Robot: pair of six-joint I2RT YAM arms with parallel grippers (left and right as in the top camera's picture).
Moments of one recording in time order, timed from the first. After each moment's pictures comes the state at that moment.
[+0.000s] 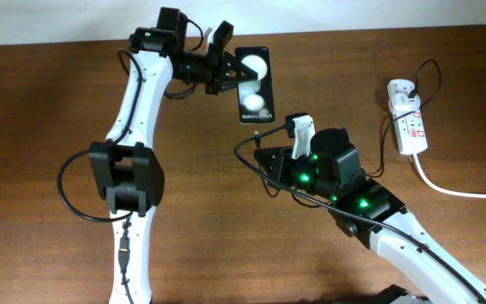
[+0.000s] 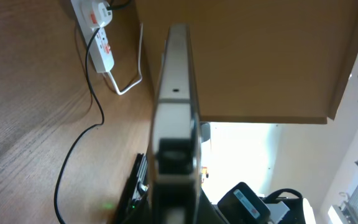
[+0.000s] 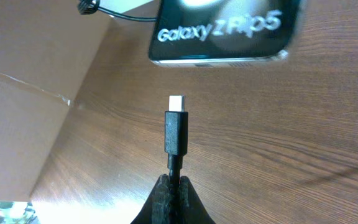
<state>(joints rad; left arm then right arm) -0.19 2.50 2.48 -1.30 1.45 -0.09 0.51 1.21 0.82 -0.11 -0.34 0.60</state>
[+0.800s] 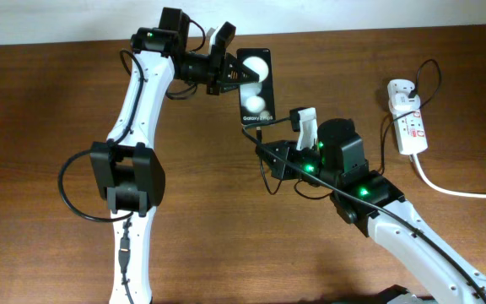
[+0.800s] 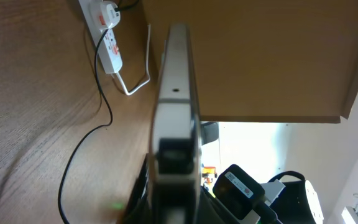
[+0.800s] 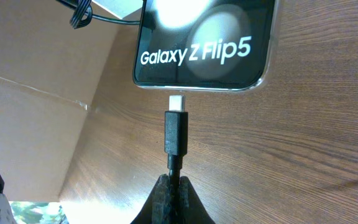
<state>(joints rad) -0.19 2.50 2.48 -1.30 1.42 -0.07 0.43 1.28 0.82 -0.05 -0.47 0.66</state>
